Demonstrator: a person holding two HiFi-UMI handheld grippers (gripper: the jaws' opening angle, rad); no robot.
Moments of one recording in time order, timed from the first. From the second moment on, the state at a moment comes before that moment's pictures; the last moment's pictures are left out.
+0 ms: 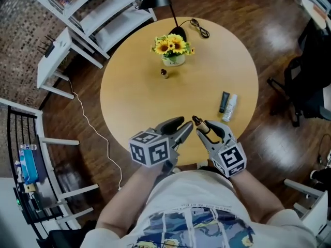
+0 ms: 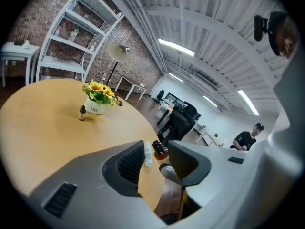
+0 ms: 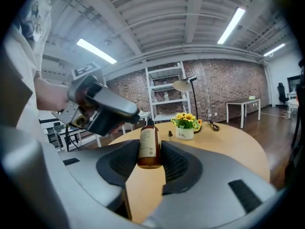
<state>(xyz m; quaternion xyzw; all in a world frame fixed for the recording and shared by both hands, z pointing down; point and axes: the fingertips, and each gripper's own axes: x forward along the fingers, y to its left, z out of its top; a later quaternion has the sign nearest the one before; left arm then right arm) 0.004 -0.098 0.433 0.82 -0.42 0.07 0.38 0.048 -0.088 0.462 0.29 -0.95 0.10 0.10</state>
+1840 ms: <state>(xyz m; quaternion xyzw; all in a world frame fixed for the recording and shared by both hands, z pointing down) -0.162 -0.300 0.570 0.80 -0.55 0.18 0.15 0.116 -0.060 0.483 0.47 -0.84 0.19 0.21</state>
